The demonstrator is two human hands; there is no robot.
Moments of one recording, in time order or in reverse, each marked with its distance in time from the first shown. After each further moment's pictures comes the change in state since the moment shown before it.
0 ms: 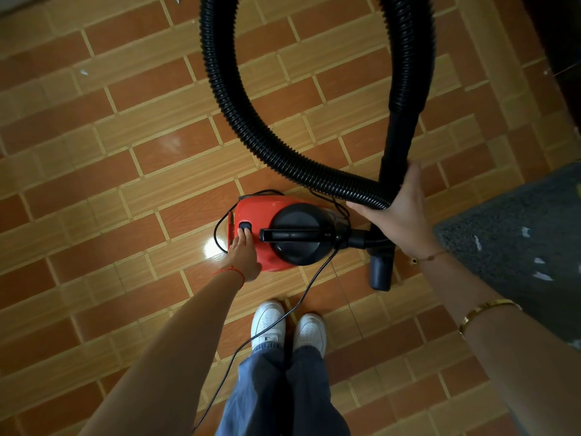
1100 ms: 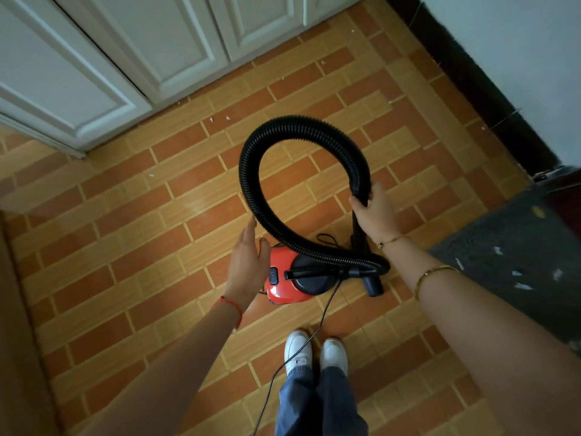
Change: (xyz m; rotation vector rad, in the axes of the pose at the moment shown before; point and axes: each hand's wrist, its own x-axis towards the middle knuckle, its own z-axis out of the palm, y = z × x) left_hand -0.200 0.096 -0.210 -0.421 0.558 0.235; right_hand 0.008 -0.156 -0.069 0.041 0.071 0.190
